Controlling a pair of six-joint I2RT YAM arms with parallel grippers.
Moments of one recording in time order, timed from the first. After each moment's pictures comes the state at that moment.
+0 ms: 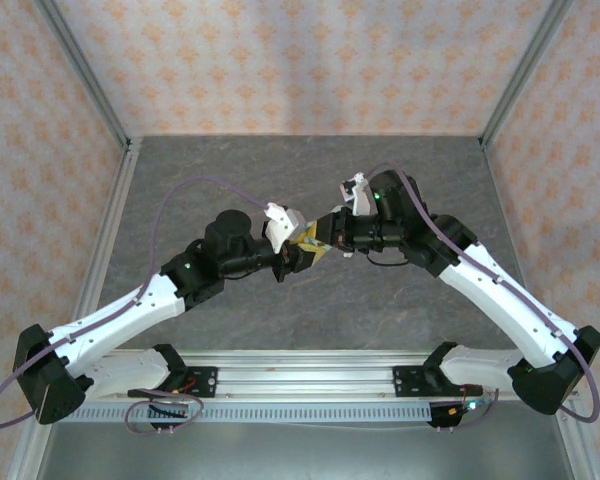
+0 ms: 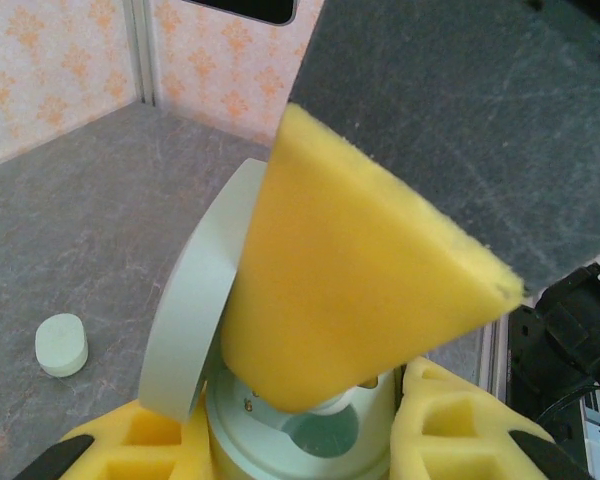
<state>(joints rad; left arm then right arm) -0.77 1.10 0.89 -0.07 0.34 -0.04 0.70 1.17 1.27 -0.67 -0.49 0.87</state>
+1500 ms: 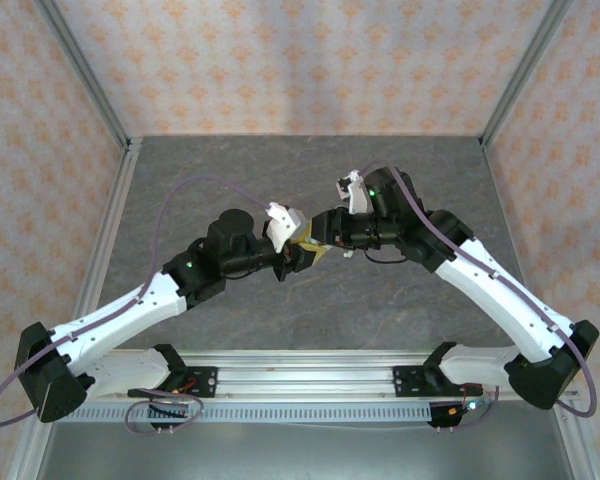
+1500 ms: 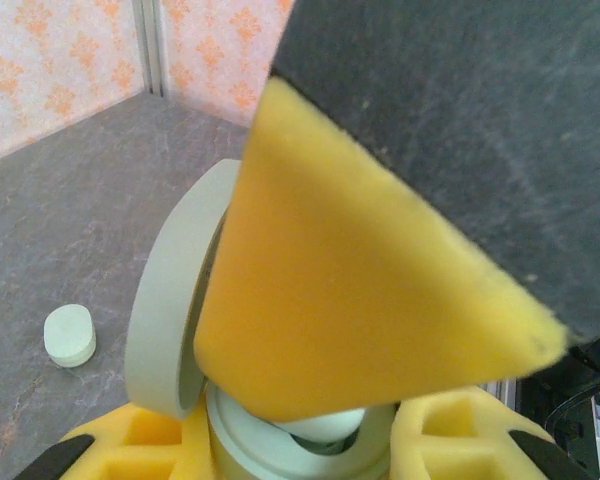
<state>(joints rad) -0.77 1.11 0.90 -0.09 0.32 -0.04 0.71 1.21 1.32 -0.72 -0.44 0.78</state>
